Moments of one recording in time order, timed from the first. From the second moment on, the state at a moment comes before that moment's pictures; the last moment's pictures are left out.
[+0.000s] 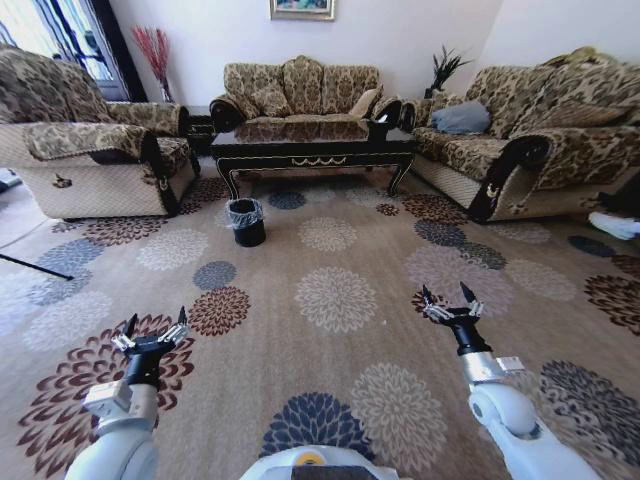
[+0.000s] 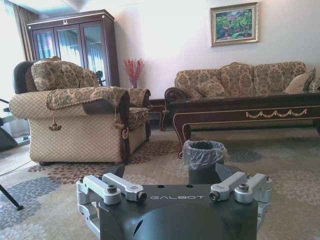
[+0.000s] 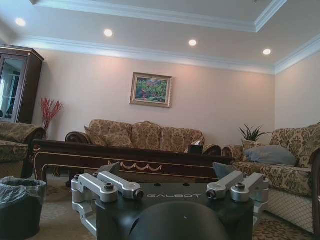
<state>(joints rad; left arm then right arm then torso) 1.81 -1.28 -0.79 -2.39 -0.33 0.12 -0.29 -1.54 0.96 0.68 1.89 0.51 0.42 0.05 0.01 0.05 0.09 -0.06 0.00</state>
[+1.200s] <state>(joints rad) 1.78 -1.23 -0.94 -2.37 -0.42 0.05 -0.04 -1.67 0.94 0.82 2.12 0.44 0.21 0.06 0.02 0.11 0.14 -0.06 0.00</state>
